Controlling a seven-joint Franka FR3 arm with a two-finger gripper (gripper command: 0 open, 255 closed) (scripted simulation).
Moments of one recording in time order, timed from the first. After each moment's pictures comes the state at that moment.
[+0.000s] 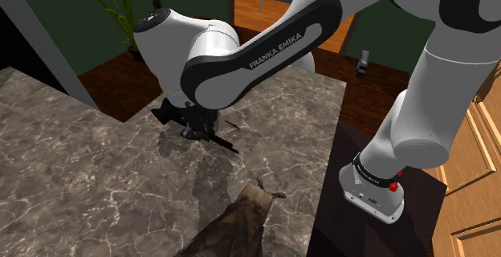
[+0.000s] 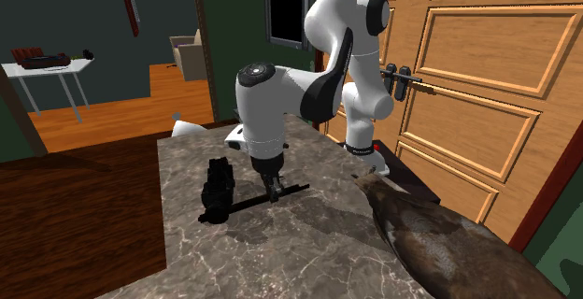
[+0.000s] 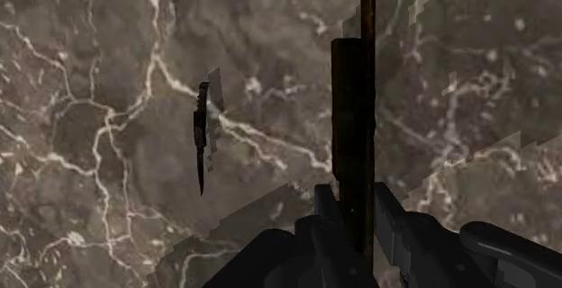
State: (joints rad) arm 0.28 0.21 0.52 -1.95 -0.20 1.95 0.61
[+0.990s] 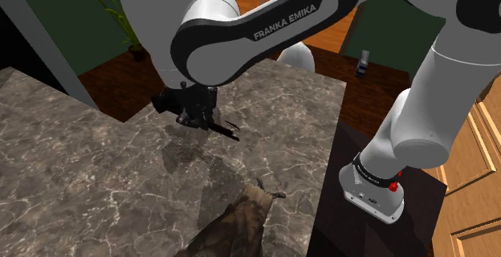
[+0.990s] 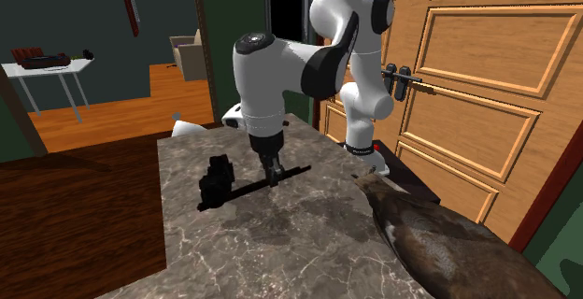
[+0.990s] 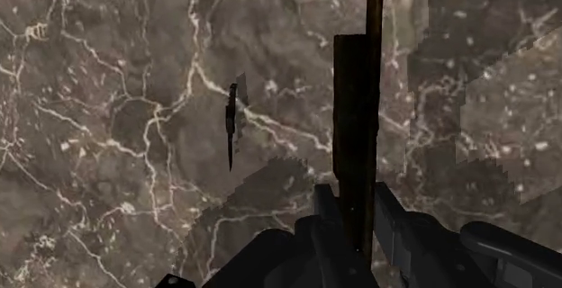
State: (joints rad) arm 0.28 0.16 0.53 -1.88 -0.17 1.83 0.58
